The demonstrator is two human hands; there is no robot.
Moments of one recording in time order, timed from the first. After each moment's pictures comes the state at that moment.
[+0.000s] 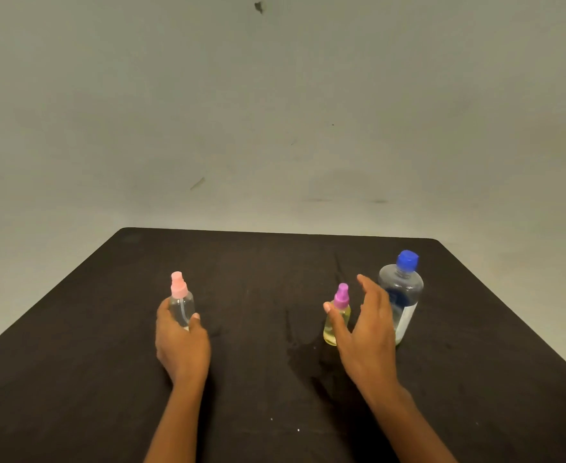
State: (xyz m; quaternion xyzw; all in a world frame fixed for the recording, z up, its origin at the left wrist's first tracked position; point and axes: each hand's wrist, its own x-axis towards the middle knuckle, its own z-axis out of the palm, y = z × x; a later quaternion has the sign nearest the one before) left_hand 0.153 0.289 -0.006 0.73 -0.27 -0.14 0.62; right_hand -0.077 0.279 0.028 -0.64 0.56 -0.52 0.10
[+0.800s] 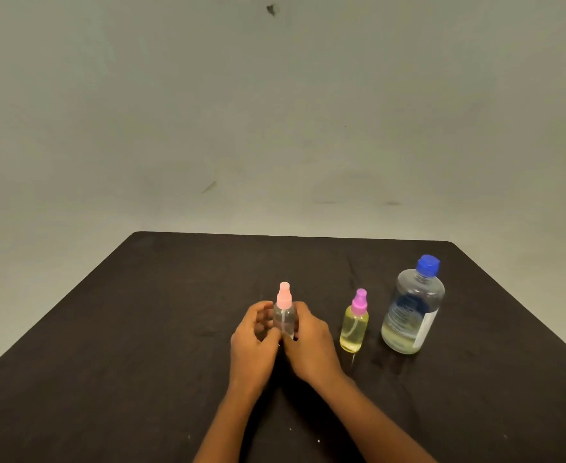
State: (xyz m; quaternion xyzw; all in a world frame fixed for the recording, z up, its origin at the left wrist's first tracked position) left_hand 0.107 0.284 -0.011 0.56 -0.48 -0.30 0.60; right_hand 0.004 0.265 0.014 -0.70 0.56 -0.33 0.30
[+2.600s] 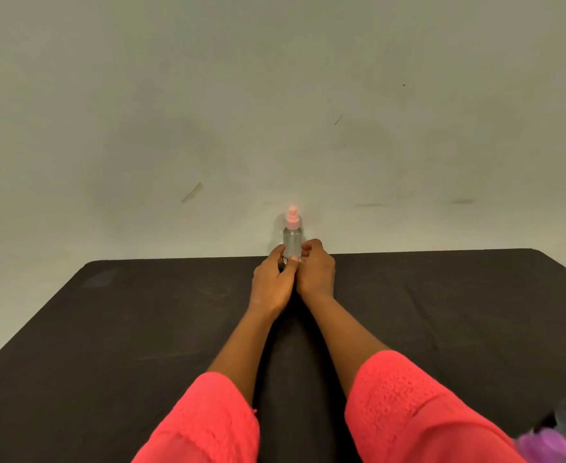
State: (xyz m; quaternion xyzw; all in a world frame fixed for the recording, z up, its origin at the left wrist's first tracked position) left_hand 0.175 0.004 -0.017 0.58 -0.57 -0.30 0.51; right_hand 0.094 -0.030 -0.015 -0.57 0.60 -0.49 0.28
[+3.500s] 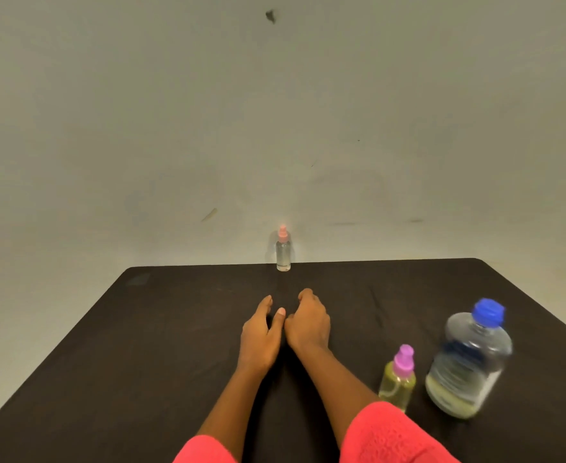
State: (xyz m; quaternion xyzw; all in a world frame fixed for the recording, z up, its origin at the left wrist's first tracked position) left_hand 0.155 0.152 -0.015 0.62 -0.55 -0.29 0.48; right_hand 0.067 0.122 0.008 -0.63 0.67 -0.33 0.20
